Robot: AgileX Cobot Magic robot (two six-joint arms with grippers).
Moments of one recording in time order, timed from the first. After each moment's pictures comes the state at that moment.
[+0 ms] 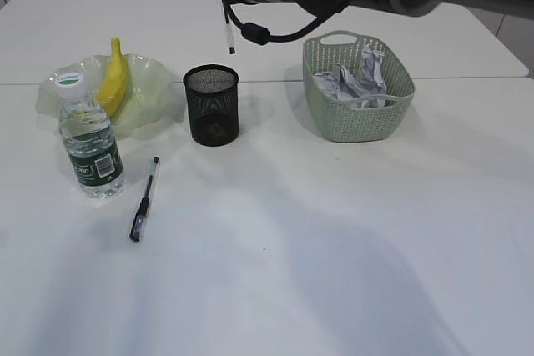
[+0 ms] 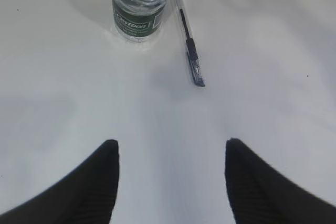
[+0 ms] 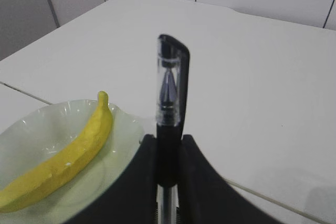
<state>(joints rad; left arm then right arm) -0.13 1.06 -0.84 -0.20 0.82 0.03 0.53 2.19 -1.93 -0.50 0.16 0.51</state>
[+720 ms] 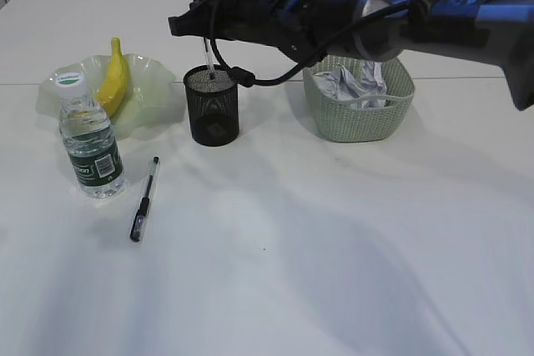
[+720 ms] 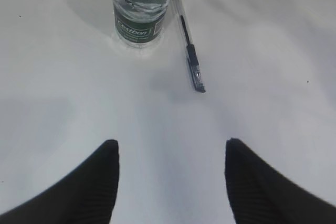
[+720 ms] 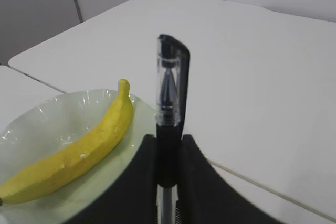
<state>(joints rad) -0.13 1.06 -0.84 -0.20 0.80 0.03 0.53 2.30 -1.93 -0.51 -0.01 0.52</state>
